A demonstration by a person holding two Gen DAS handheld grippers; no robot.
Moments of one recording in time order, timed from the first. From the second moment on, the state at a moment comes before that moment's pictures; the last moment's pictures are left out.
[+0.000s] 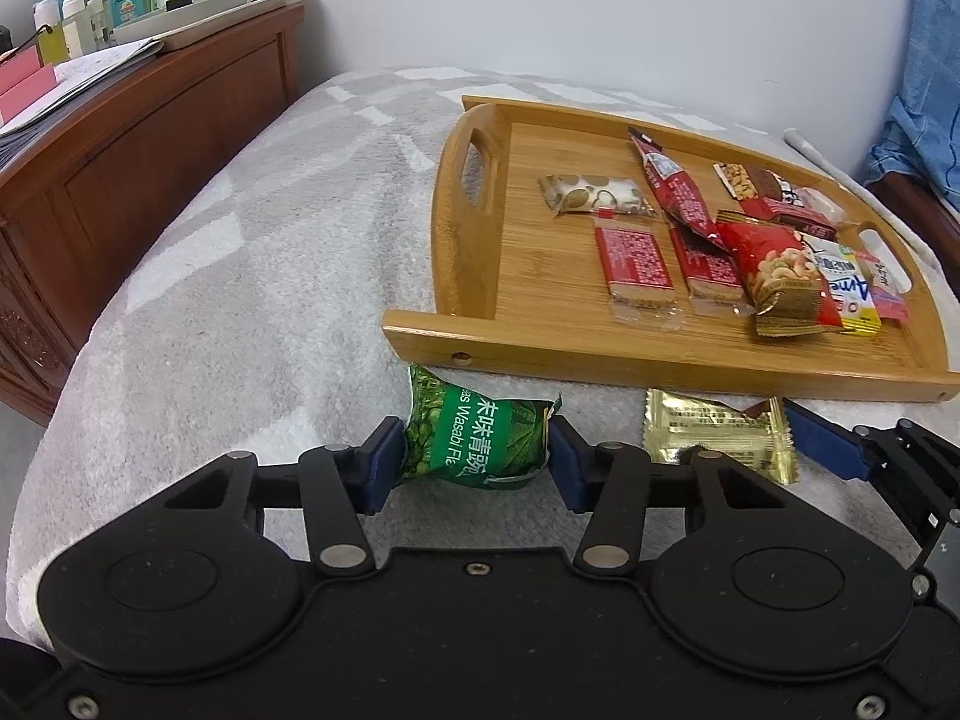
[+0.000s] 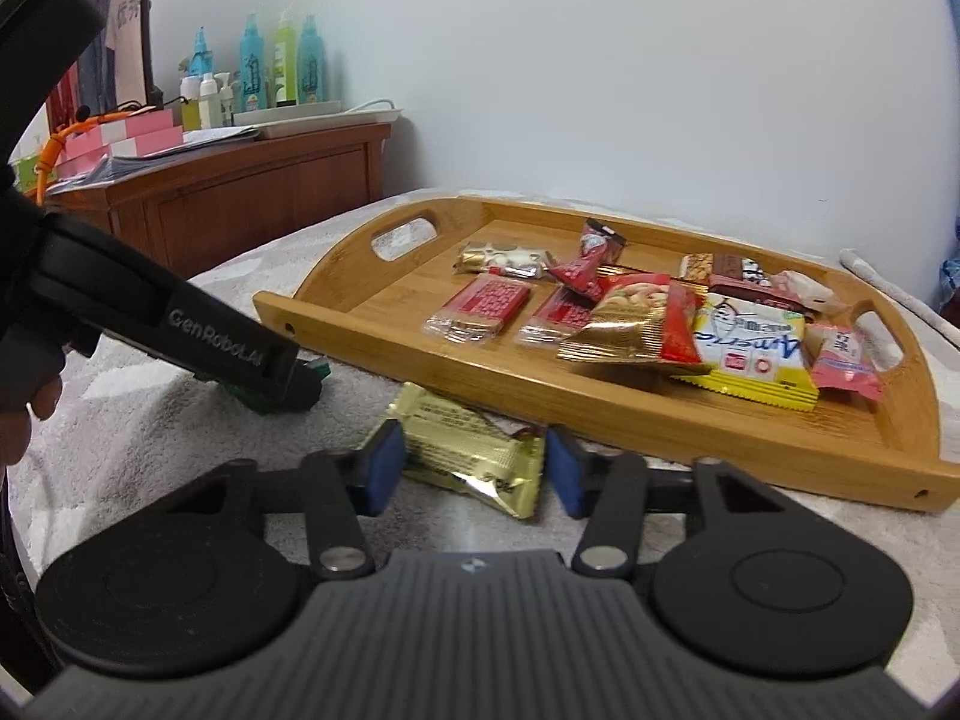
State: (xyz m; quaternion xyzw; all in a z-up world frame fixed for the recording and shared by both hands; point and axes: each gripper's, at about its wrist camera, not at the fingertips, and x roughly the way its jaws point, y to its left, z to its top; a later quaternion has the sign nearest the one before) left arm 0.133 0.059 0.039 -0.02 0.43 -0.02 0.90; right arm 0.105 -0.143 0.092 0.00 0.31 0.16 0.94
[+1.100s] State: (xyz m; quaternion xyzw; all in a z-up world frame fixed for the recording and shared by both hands) left arm 0.118 0.051 0.056 -0.01 0.42 -0.03 0.91; right arm 0.100 -0.127 0.090 -0.07 0.30 0.18 0.93
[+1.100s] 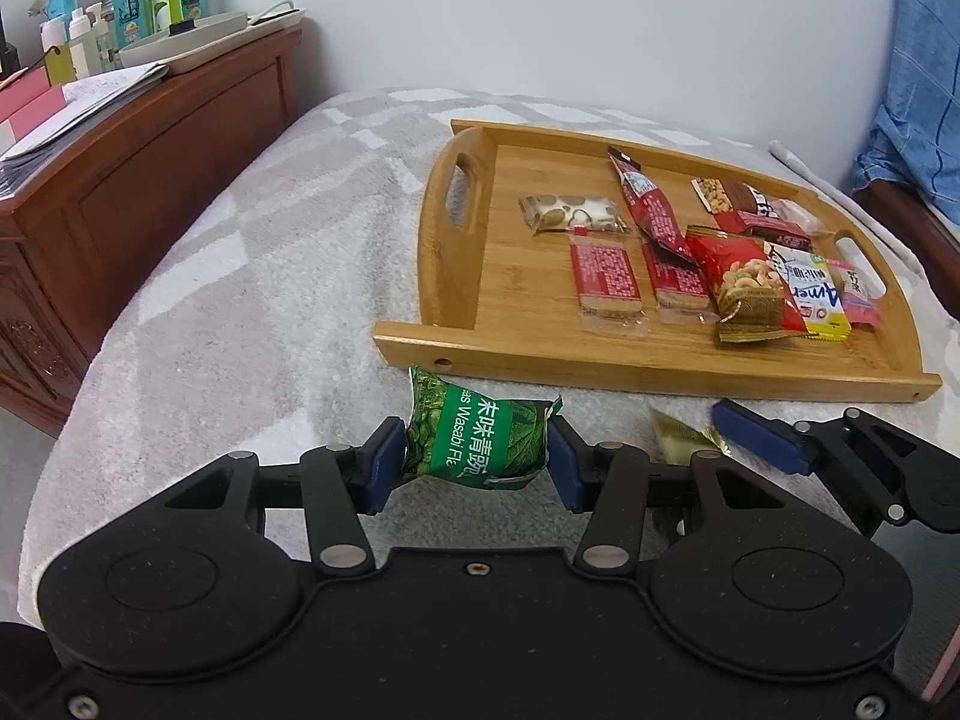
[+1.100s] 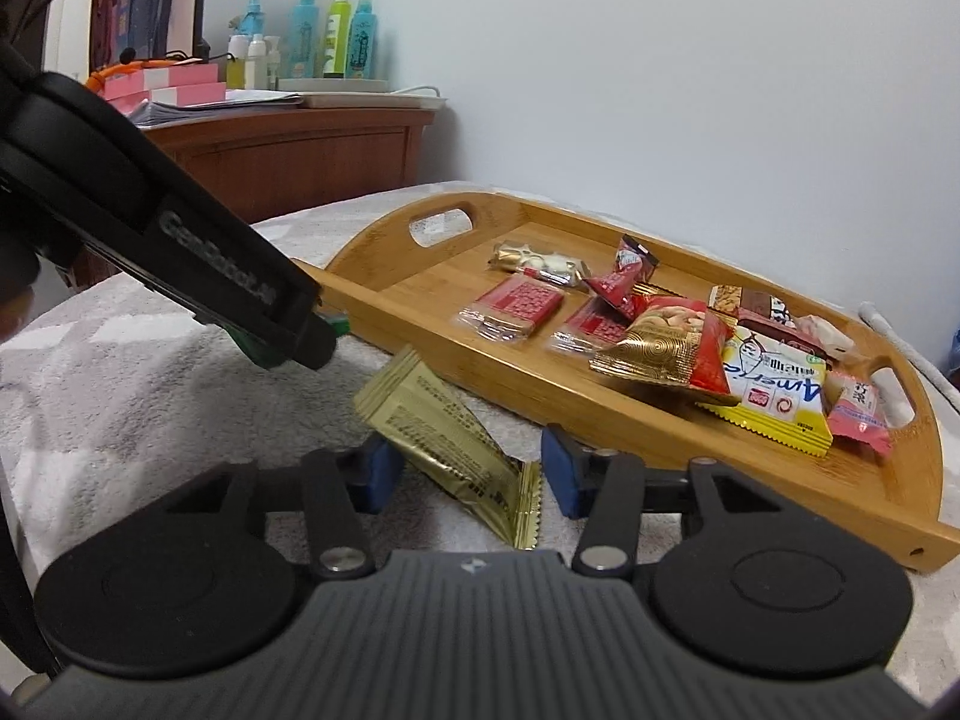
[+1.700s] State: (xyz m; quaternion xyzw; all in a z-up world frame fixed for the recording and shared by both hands) left arm 0.115 0.046 0.057 -0.02 0.41 -0.03 0.91; right arm 0.092 -0.147 0.103 -0.04 0.31 0.16 0.94
